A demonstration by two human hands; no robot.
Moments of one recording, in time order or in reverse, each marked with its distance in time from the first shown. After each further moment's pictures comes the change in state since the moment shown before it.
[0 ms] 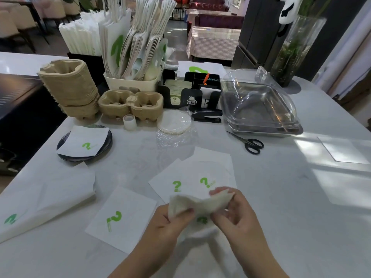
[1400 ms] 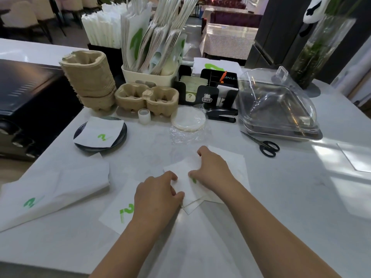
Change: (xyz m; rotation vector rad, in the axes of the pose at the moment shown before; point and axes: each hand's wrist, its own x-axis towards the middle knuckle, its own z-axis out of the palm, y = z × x) left_hand 0.042 0.016 -0.038 1.137 0.359 -0.112; right_hand 0.133 -0.025 0.074 -0.960 -0.215 -0.017
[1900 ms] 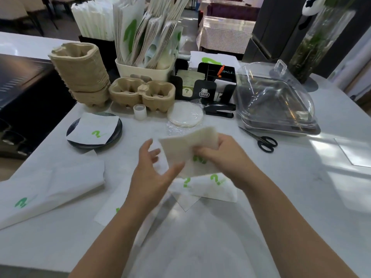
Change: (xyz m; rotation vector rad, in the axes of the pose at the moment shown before) left_hand 0.019 -0.005 -0.012 -0.684 0.051 -0.068; right_hand -0.024 0.005 -0.048 0.819 -0.037 -0.113
